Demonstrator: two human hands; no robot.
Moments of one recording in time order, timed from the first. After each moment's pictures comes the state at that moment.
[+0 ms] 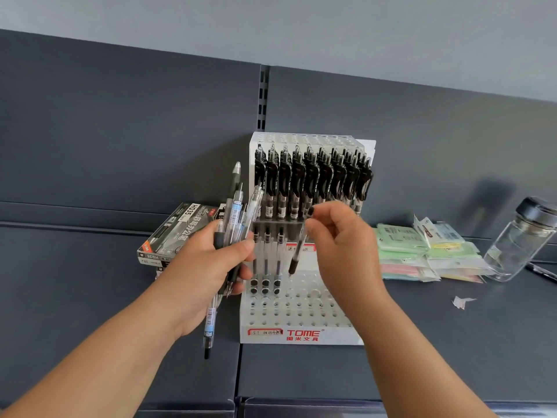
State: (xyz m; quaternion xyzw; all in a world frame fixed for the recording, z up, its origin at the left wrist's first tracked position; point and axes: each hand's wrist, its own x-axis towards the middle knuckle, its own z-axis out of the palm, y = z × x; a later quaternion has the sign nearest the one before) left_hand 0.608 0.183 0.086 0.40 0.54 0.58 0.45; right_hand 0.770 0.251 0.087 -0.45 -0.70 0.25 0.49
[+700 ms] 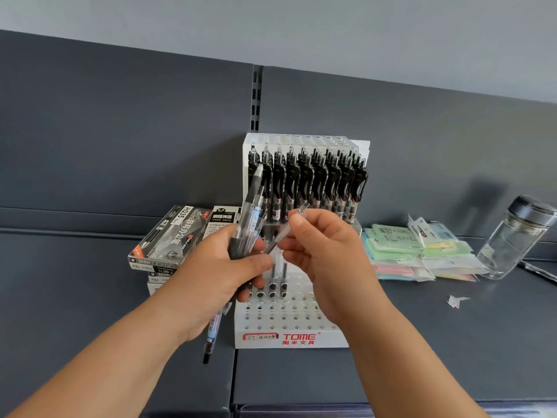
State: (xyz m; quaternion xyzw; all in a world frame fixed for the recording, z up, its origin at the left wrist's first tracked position) left_hand 0.618 0.191 0.086 0.48 0.53 0.55 0.44; right_hand 0.759 0.235 0.097 -0.35 -0.54 0.57 0.50
